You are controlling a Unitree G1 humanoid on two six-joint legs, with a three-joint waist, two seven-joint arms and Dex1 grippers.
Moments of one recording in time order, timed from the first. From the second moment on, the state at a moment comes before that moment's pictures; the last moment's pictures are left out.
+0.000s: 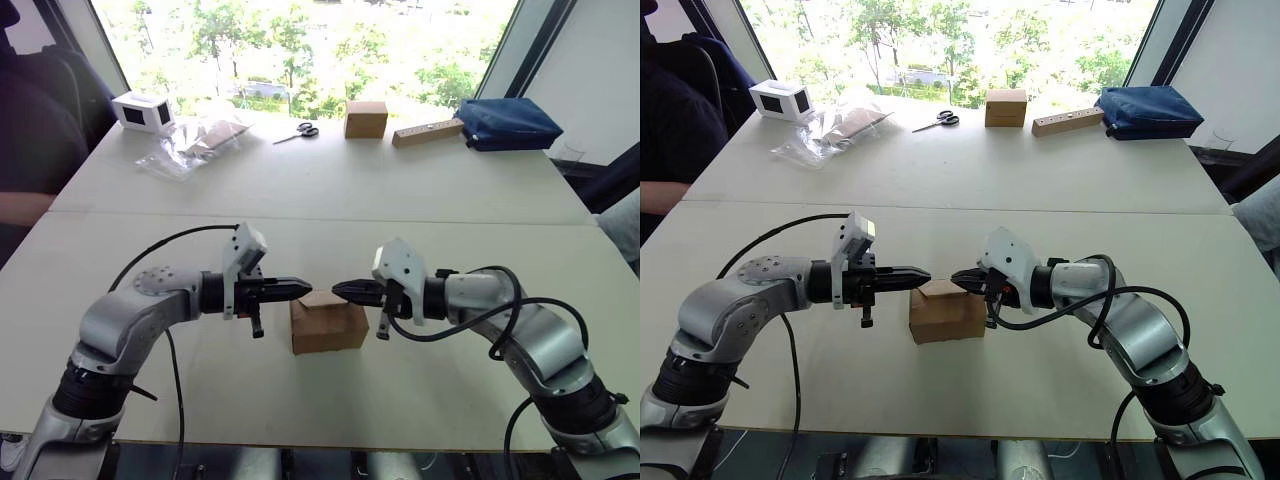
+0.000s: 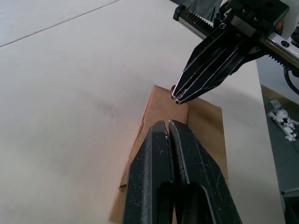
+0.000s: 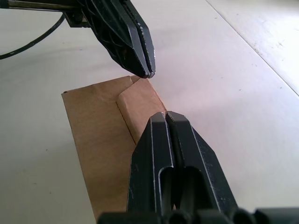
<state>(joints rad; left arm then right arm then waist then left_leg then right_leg) -0.40 0.64 -0.06 -0.34 -0.69 0.86 -0.91 -0.41 -0.65 0.22 -0.52 0.39 0.75 0.80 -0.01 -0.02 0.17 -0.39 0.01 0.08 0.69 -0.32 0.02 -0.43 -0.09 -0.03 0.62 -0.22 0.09</state>
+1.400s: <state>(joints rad) -0.31 0.62 0.17 -0.48 -0.79 0.91 -0.71 -0.21 -0.58 0.03 -0.57 0.53 0.68 0.80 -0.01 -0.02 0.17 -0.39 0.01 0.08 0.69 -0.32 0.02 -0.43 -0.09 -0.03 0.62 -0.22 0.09</state>
